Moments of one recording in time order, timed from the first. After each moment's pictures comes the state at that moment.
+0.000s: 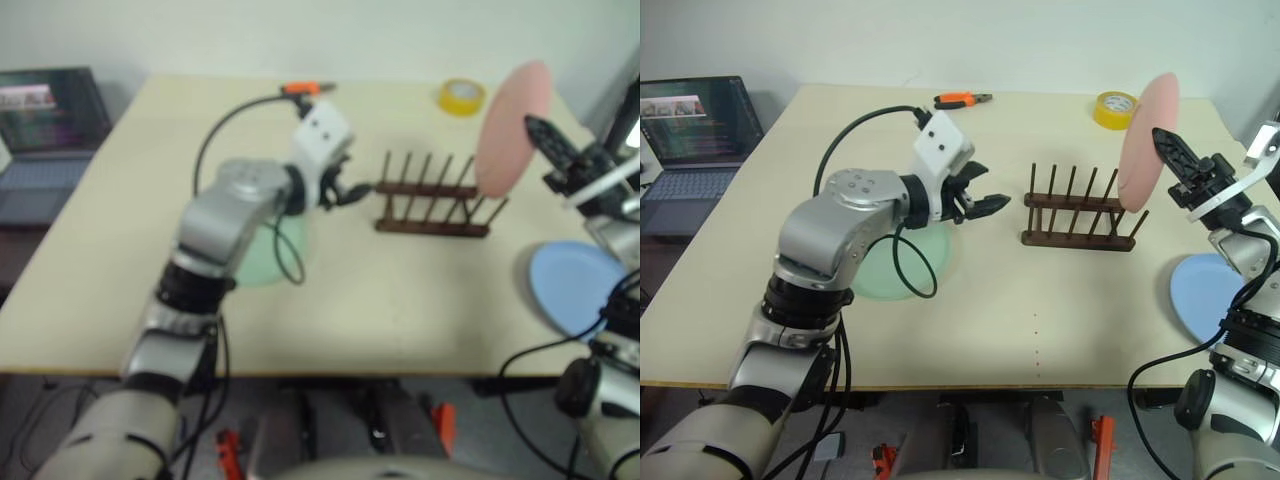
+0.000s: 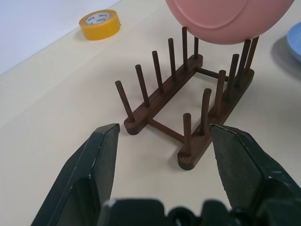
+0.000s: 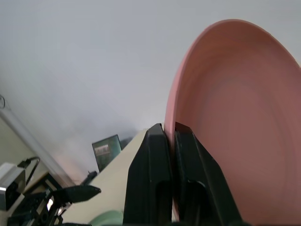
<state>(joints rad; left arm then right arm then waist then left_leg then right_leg) -0.90 0.41 -0.25 -0.13 -0.22 0.91 -0.62 -0.61 -0.55 -0.59 0.14 1.00 0.83 0.57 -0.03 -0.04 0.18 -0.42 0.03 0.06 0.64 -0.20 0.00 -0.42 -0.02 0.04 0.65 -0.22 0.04</state>
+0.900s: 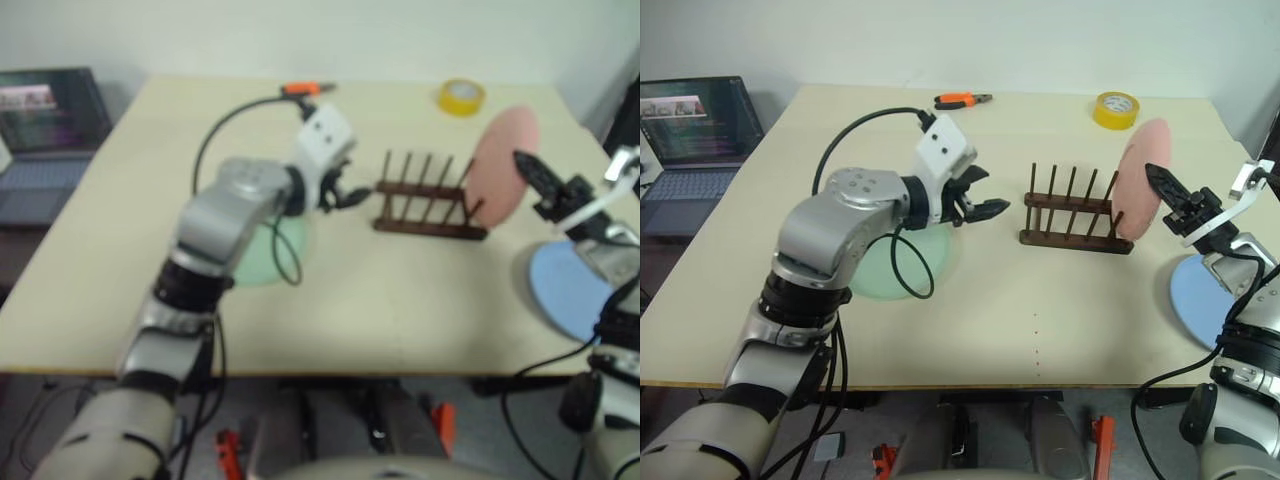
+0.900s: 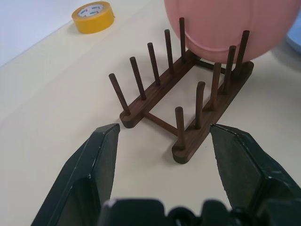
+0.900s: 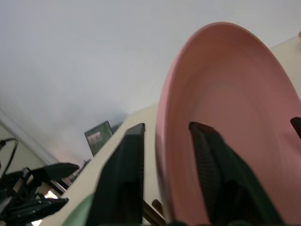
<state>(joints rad) -0.91 0.43 -0.28 -0.13 -0.21 0.93 -0.65 -0.54 -0.59 -0.53 0.26 0.91 0.77 0.69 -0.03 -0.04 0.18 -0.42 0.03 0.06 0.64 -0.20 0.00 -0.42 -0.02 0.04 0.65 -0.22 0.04</state>
